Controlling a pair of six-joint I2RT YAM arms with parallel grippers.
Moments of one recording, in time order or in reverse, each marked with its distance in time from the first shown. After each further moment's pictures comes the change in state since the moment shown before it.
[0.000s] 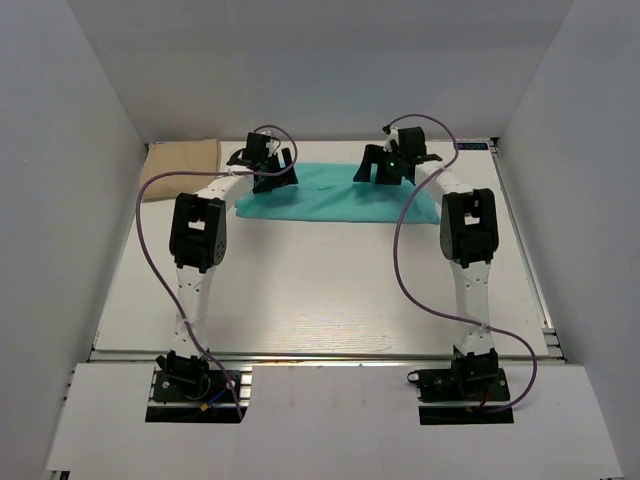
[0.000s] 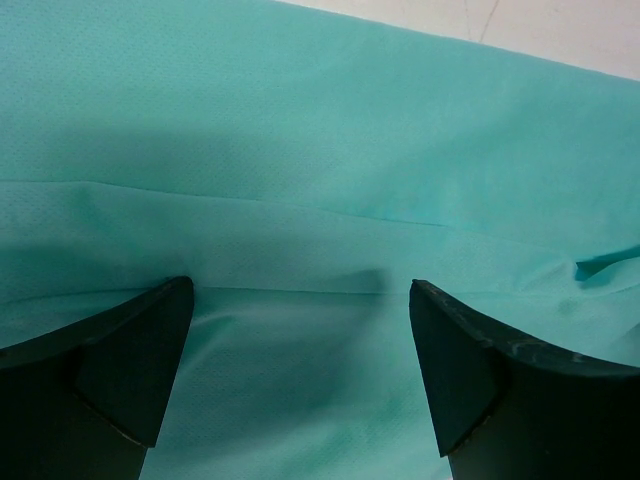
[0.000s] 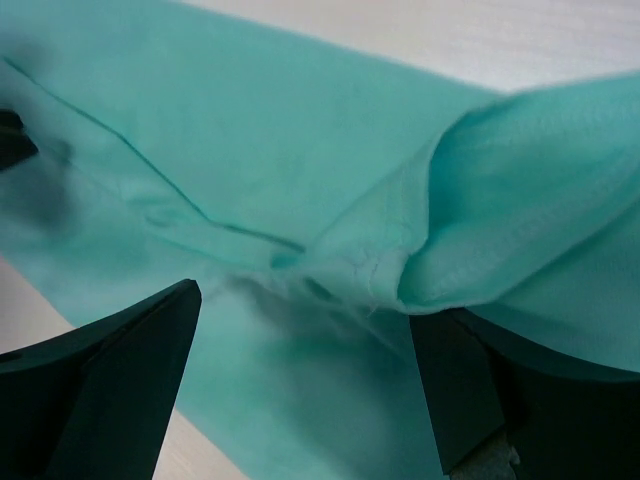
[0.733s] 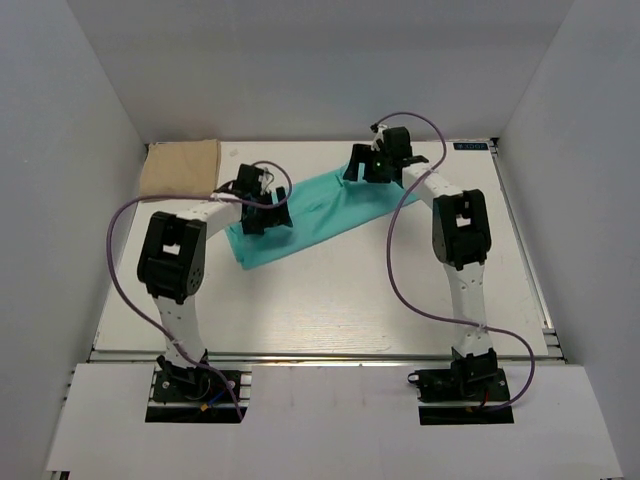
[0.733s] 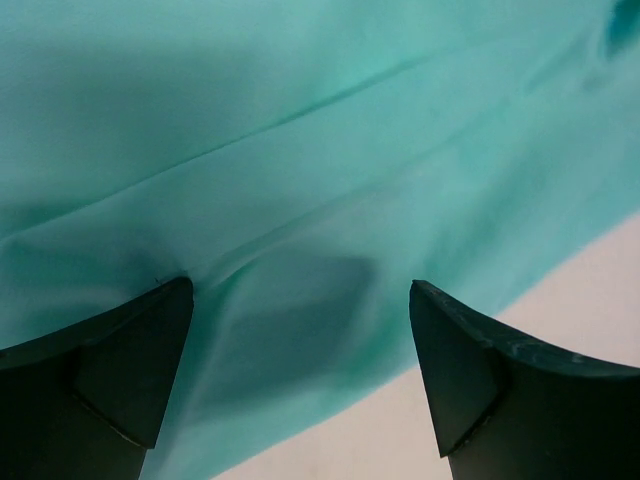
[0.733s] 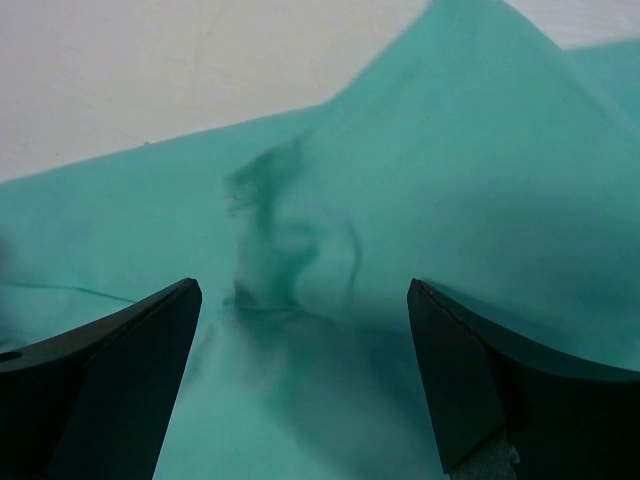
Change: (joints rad) left arm -0.033 -0.395 -0.583 -0.002 0.046 -0.012; right arm 0.073 0.034 0.047 0.082 0.111 0.041
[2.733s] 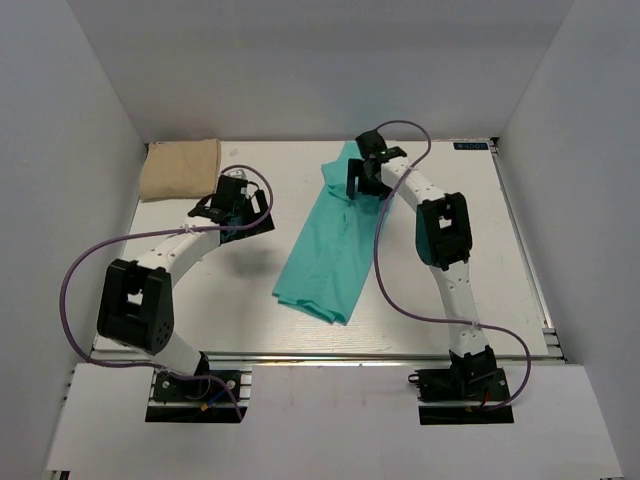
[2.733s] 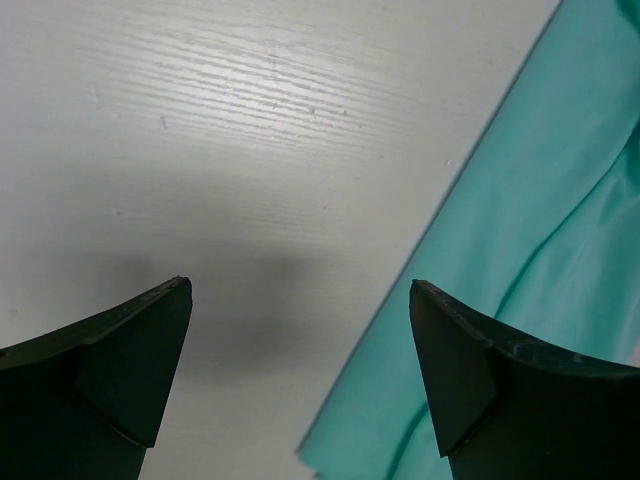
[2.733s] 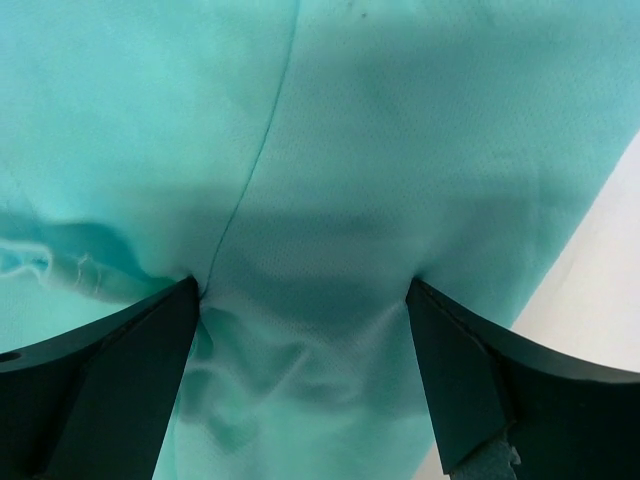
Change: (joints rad) left arm -0.024 -0.452 -0.301 -0.021 -0.230 -0.067; right arm 0.129 0.051 0.174 -0.551 0.497 0.127
